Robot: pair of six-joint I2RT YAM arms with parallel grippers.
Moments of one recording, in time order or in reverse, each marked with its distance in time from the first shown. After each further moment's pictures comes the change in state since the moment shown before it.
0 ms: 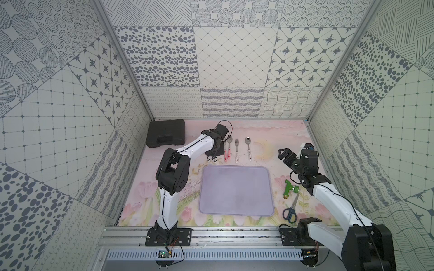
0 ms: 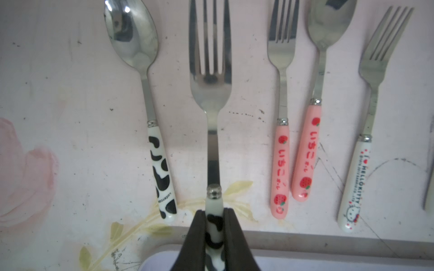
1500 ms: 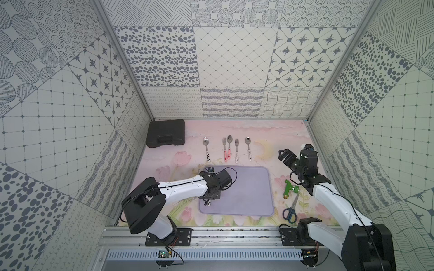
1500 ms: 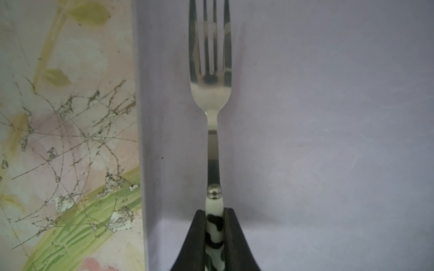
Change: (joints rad) left arm -0.402 -0.520 -0.783 0.061 -0.115 -0.384; right arm 0.000 0.002 -0.004 -0.015 0.013 0.008
